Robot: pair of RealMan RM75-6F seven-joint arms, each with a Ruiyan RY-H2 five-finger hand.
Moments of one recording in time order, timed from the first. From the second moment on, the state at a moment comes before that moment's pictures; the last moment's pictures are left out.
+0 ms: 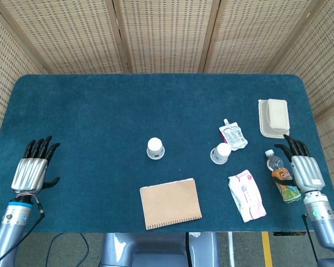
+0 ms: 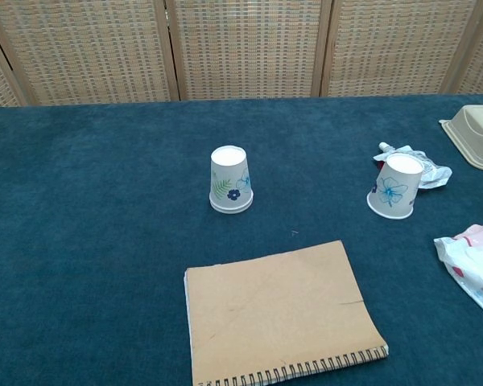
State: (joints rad) left arm -0.46 -1.20 0.10 -1.80 1.16 1.49 0.40; right arm 0.31 -1.18 0.17 -1.47 -1.37 1.17 0.14
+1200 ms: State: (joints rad) left arm -0.38 -1.18 -0.02 -1.73 1.20 1.34 0.30; right arm 0.70 -1.45 0.24 -1.34 -0.90 0.82 -0.27
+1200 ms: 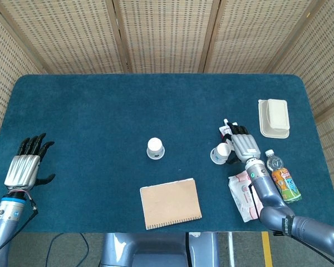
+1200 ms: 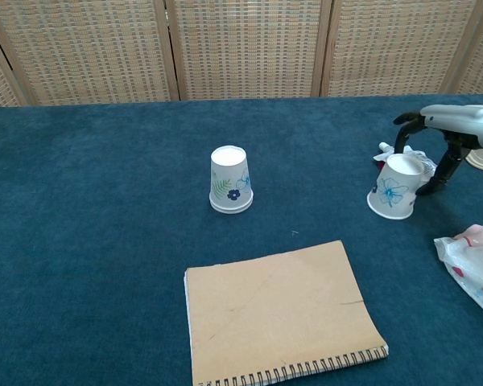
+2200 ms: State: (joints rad) left arm -0.35 -1.15 -0.07 -1.72 1.22 1.29 0.23; right arm 0.81 -1.41 0.34 -1.64 -0.93 0.94 -0.32
